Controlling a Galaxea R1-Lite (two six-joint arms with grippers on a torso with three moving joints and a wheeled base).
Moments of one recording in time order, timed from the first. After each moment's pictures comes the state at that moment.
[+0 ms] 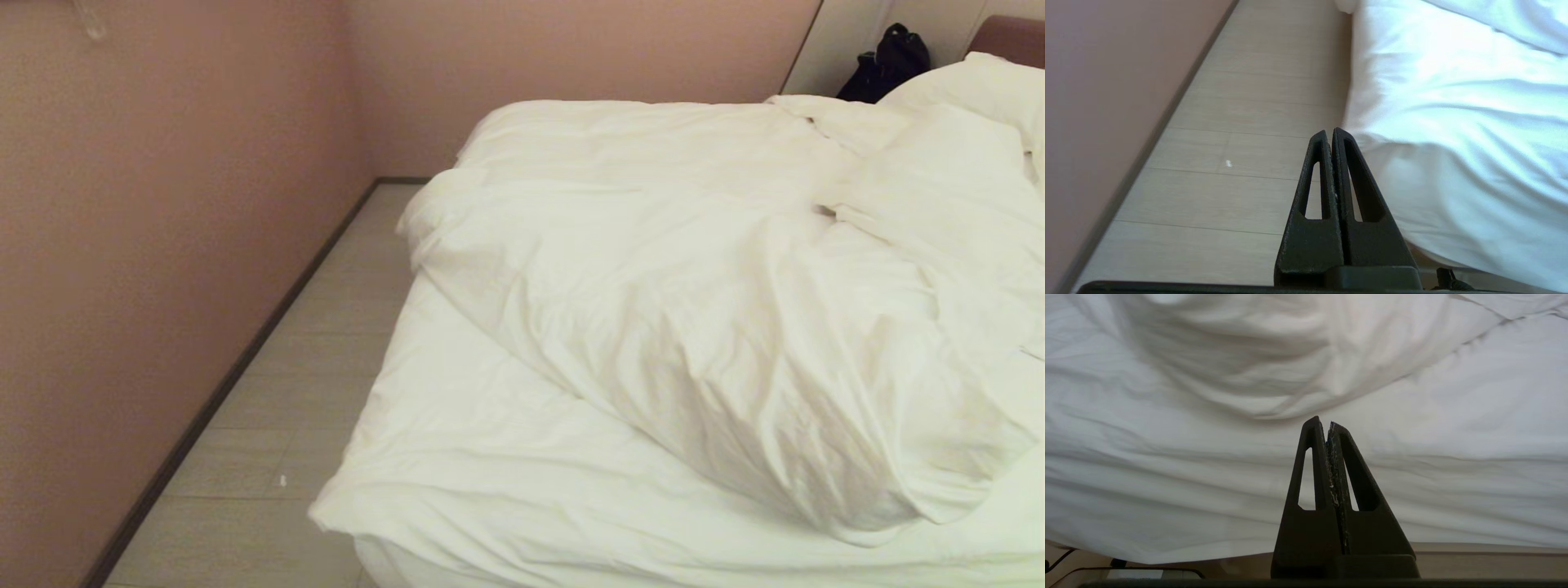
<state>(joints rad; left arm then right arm) 0.01 0.00 0.00 0.00 0.01 -0.05 0.00 0.00 0.00 0.00 0.01 -0.01</state>
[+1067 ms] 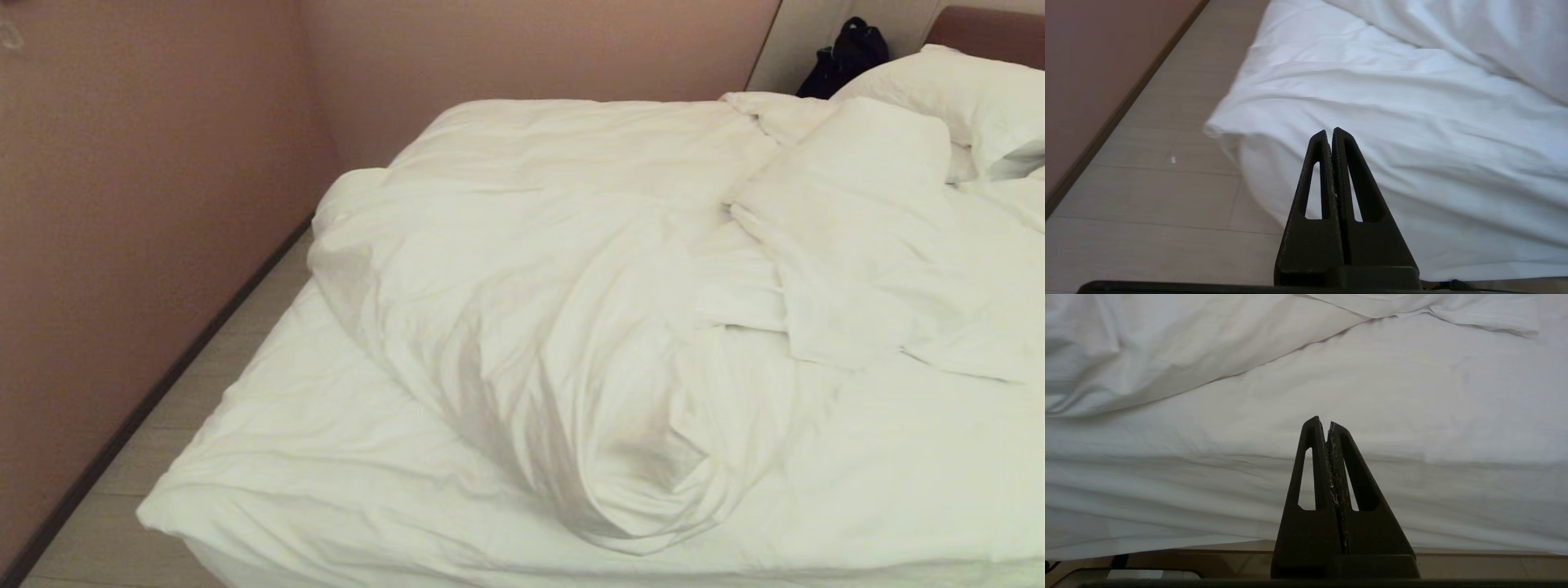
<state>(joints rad) 0.01 0.00 0.00 0.00 0.01 -0.04 0.00 0.00 0.00 0.00 0.01 -0.01</state>
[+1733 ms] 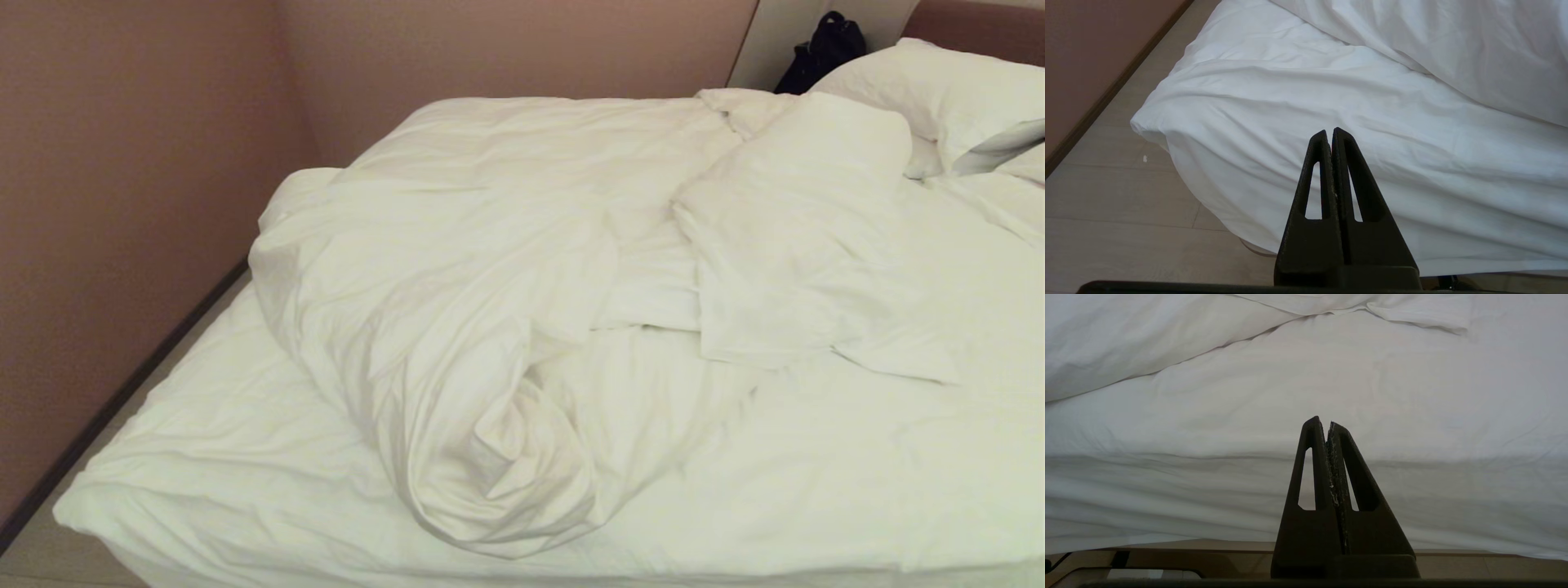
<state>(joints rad) 0.01 0.00 0.00 0.00 0.01 -0.05 0.00 0.00 0.00 0.00 0.01 -0.01</state>
